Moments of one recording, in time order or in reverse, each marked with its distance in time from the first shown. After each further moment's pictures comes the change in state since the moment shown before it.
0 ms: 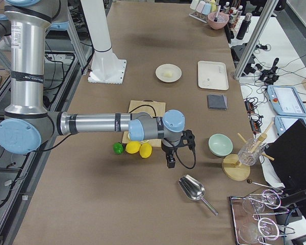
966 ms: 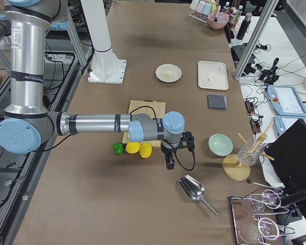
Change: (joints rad) left arm 0.001 0.001 -0.007 -0.002 0.005 0.006; right arm 0.000 -0.005 -0.013 0.000 -0.006 0.001
